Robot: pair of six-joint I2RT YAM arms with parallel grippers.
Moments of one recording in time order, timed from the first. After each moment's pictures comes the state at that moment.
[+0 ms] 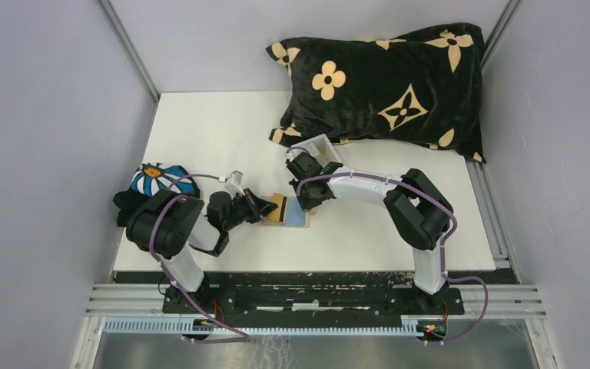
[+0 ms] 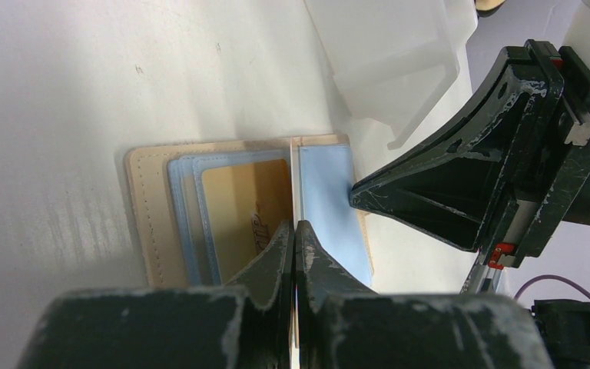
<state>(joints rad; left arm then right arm) -0.33 1.71 0.20 1.16 0.40 -0.80 0.83 1.96 1.32 -0.47 0.06 0.37</state>
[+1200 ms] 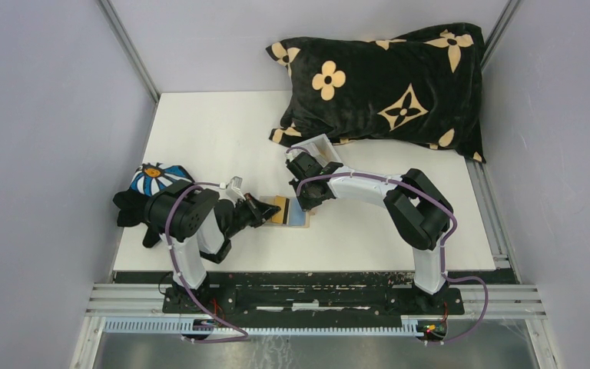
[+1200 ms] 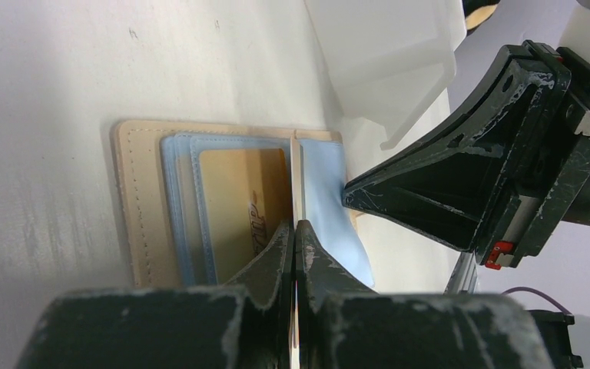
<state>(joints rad) -0.38 1.89 0.15 1.45 0.35 -0.92 0.83 1.96 1.32 -0.47 0.06 0.37</state>
